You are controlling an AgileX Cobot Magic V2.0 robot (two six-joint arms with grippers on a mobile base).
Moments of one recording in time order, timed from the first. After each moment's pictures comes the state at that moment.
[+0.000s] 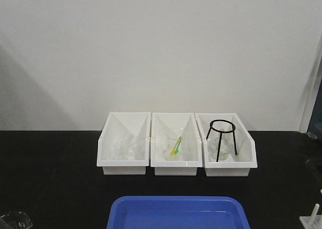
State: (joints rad) left arm 0.12 1.39 -0.38 0.10 -0.57 -0.73; right arm 0.06 0.63 -0.59 -0.04 0.16 -0.01
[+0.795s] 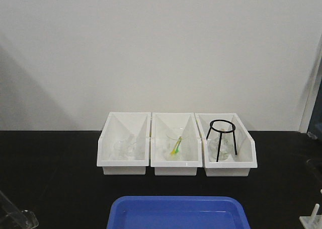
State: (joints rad) left arm 0.12 1.19 -0.38 0.38 -0.62 -0.67; right arm 0.06 0.63 -0.59 -0.04 0.15 -0.01
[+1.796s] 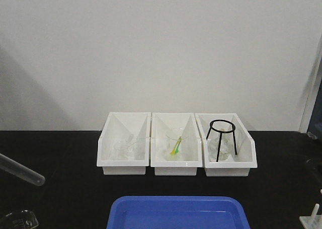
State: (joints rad) left arm 0.12 0.82 -0.38 0.72 -0.84 -0.93; right arm 0.06 0.63 -0.59 -0.03 0.16 0.00
